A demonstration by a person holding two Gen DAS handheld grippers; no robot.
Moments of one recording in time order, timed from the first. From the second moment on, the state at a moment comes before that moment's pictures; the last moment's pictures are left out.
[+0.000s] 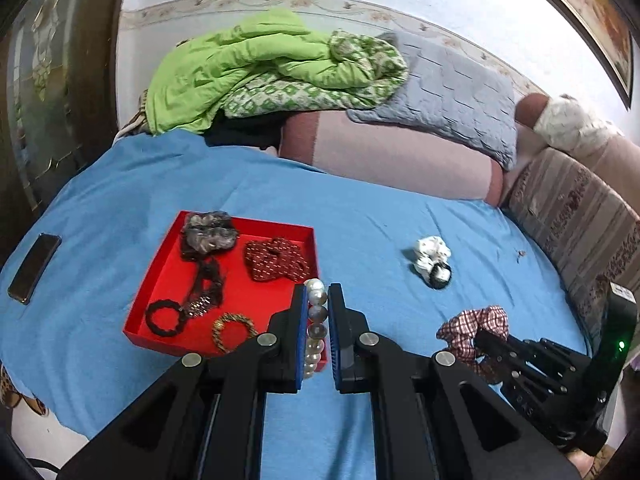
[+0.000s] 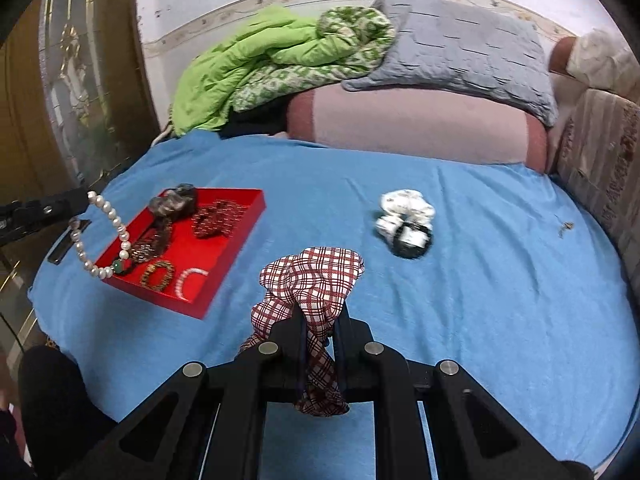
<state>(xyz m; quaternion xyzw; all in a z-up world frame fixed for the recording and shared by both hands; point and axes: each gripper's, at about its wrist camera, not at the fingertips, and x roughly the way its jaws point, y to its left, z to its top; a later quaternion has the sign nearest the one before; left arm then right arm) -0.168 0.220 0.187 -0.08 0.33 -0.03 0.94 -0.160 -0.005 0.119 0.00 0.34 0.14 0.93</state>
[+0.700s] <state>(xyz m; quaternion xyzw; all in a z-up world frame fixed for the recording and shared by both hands) -0.061 0.294 0.120 -0.14 0.39 -0.04 0.91 -0.080 0.121 0.106 -0.01 0.38 0.24 0.89</state>
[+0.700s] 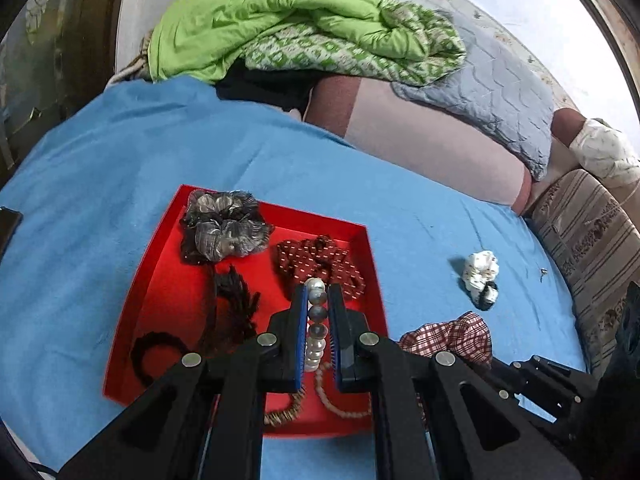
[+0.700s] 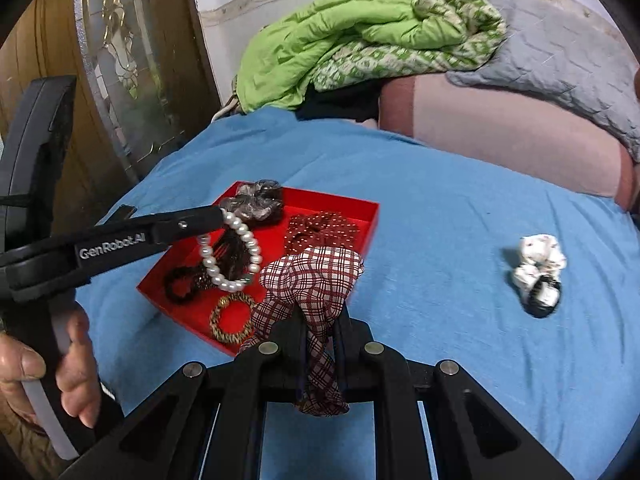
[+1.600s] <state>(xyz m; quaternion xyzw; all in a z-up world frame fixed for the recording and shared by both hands) -0.042 0.327 0.089 -0.20 0.39 -0.05 0.90 -0.009 0.164 0.051 -0.01 0.43 0.23 0.88</state>
